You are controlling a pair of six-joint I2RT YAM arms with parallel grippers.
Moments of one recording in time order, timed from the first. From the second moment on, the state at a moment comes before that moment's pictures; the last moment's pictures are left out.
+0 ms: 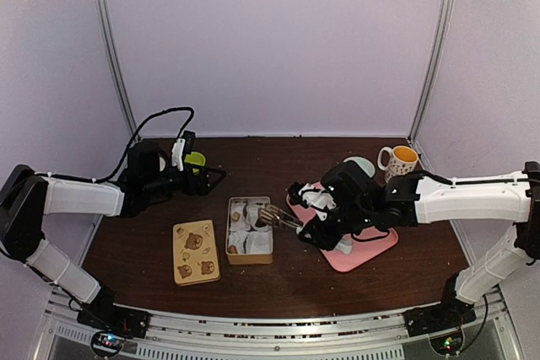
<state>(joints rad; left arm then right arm) -0.44 1.47 0.68 0.50 0.45 -0.31 1.01 1.44 0.99 -0.40 0.00 0.14</state>
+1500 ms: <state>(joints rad) -0.44 1.47 0.68 0.50 0.45 -0.31 1.03 1.22 0.87 -0.30 0.33 0.15</state>
